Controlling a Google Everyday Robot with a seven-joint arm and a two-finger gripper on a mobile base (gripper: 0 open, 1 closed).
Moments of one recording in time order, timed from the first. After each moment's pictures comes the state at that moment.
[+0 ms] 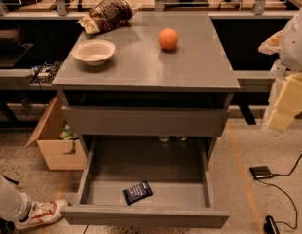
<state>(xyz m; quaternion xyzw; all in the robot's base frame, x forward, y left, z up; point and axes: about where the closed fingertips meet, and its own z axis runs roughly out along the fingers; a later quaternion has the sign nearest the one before) 0.438 -0.216 0.979 -0.60 0.78 -0.04 0.16</state>
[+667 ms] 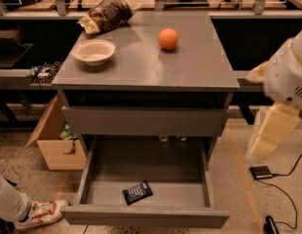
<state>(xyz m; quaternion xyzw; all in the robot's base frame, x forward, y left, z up) 0.418 -0.197 0.933 -0.60 0.79 0.01 0.15</state>
